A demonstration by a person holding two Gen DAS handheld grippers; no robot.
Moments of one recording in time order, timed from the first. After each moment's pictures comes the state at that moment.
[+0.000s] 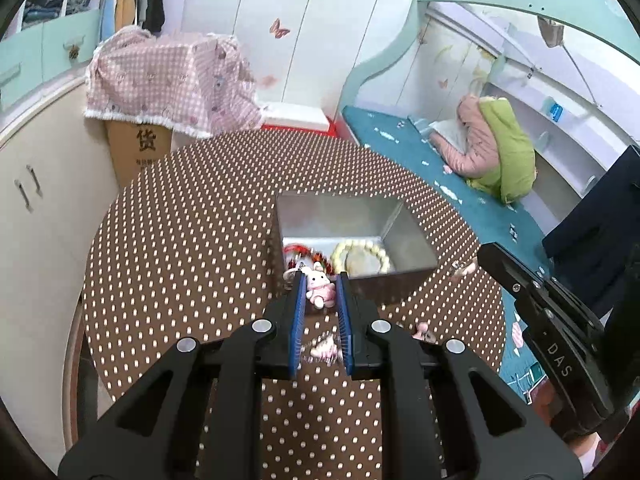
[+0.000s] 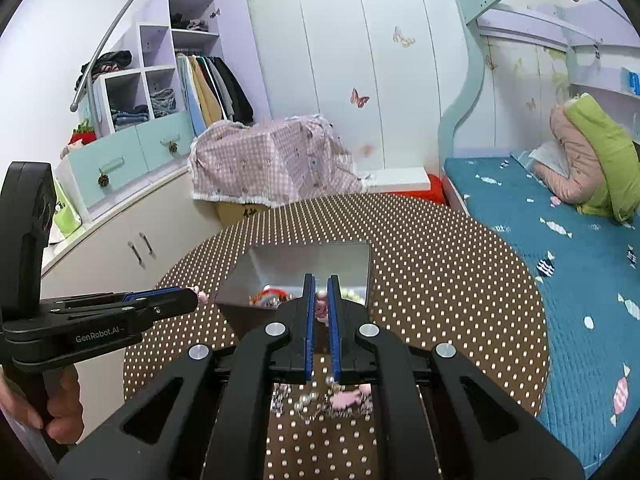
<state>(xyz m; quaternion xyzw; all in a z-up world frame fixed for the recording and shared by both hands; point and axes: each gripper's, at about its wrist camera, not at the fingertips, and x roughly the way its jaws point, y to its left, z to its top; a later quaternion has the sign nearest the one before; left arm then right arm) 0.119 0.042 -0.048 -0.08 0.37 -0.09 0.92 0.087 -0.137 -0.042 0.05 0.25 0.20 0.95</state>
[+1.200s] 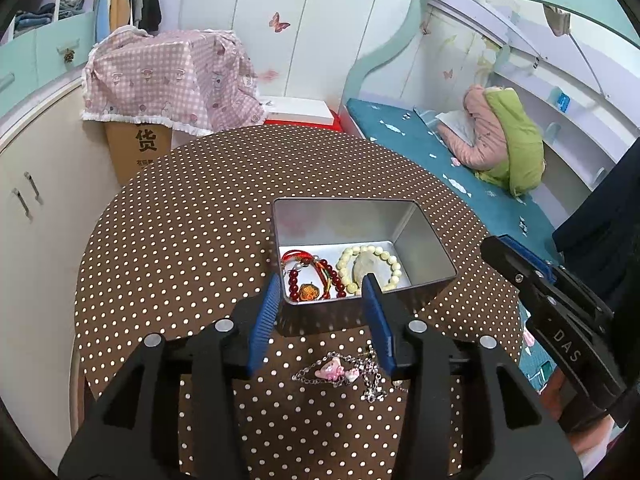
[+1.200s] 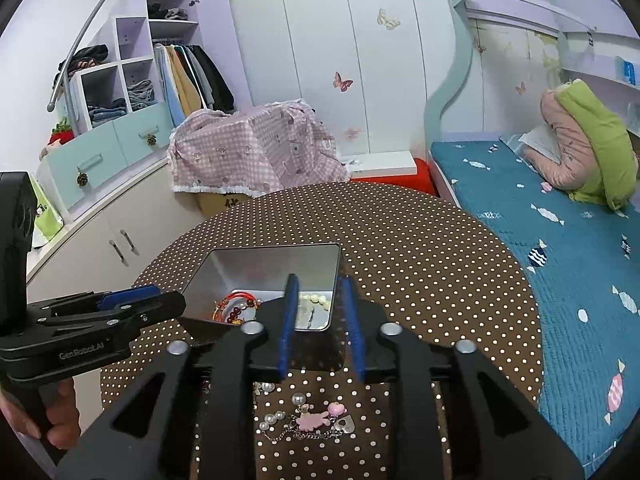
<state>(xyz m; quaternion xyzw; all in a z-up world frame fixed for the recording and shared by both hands) 0.145 0.033 -0.066 -0.07 0.38 -0.07 0.92 0.111 -0.143 -0.050 0.05 0.28 0.17 0.94</state>
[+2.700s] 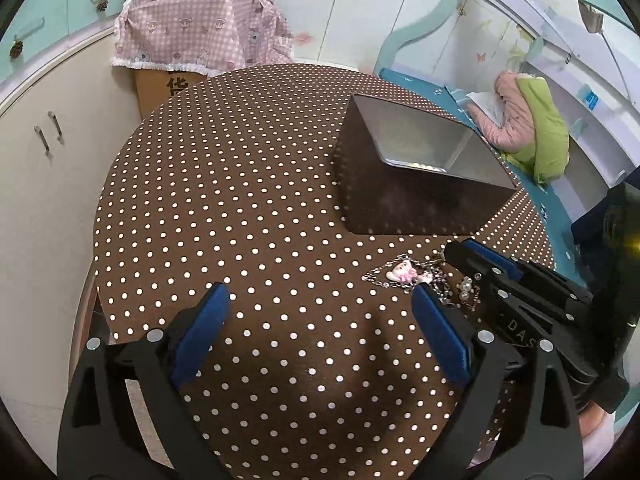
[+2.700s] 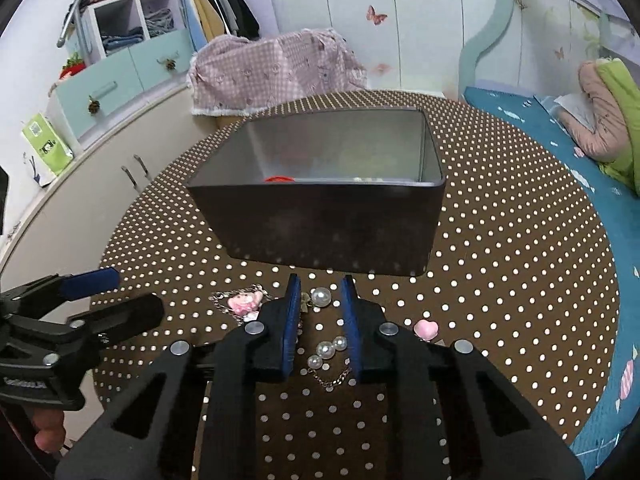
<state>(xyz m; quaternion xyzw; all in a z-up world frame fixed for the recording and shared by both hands) 0.094 0.072 -0.124 -0.09 0.44 -0.03 0.89 0.107 -0.094 -0.118 0.01 0.39 0.22 0.89</state>
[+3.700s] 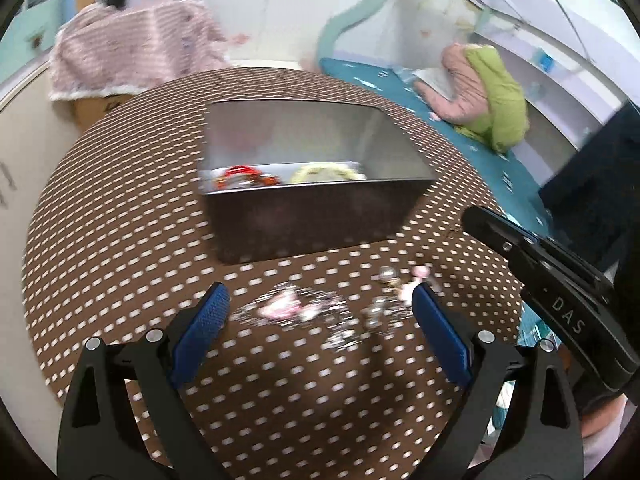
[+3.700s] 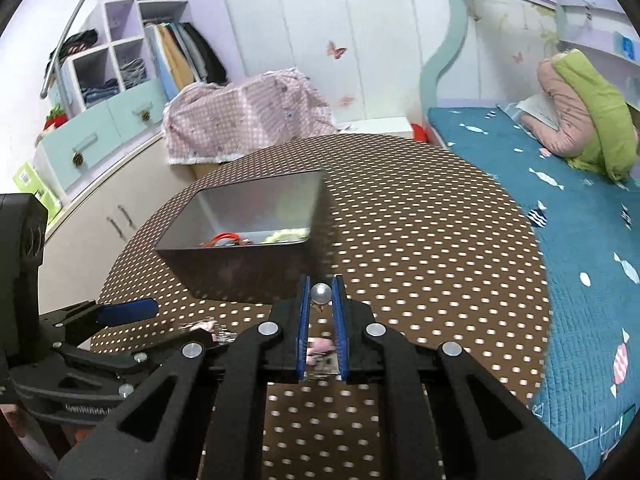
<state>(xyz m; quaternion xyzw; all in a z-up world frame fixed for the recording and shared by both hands) 0.135 -0.016 -0.118 -0.05 0.44 -0.13 0.89 0.099 -0.165 -0.087 0.06 0.34 0.17 0.92</state>
